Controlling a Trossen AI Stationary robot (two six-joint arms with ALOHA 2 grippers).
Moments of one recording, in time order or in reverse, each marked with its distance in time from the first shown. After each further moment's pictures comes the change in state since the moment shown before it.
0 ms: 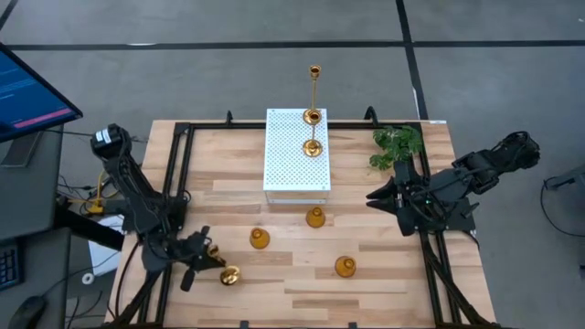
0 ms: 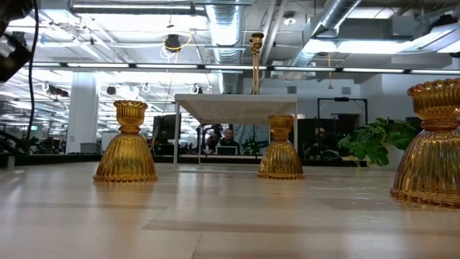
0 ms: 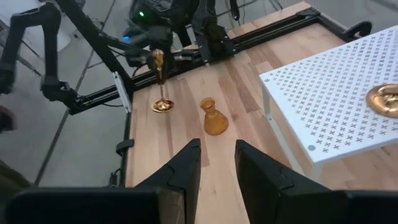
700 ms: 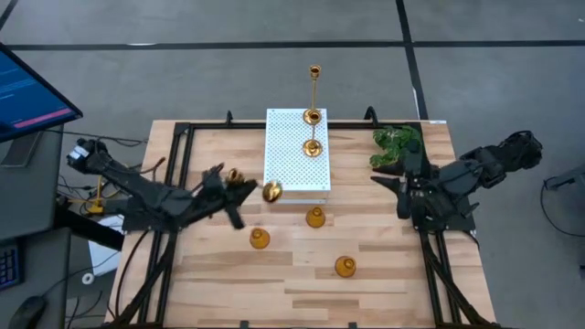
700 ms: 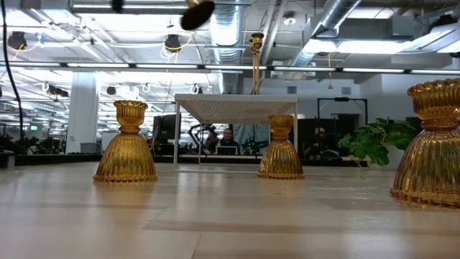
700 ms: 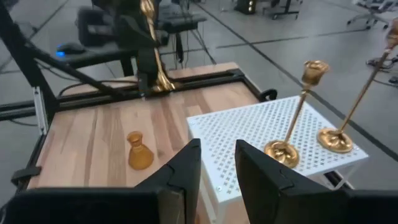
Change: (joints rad) left arm 0.665 0.008 0.438 0.008 -0.086 0.421; right arm -0.019 -0.061 -0.001 0.004 0.277 -0.279
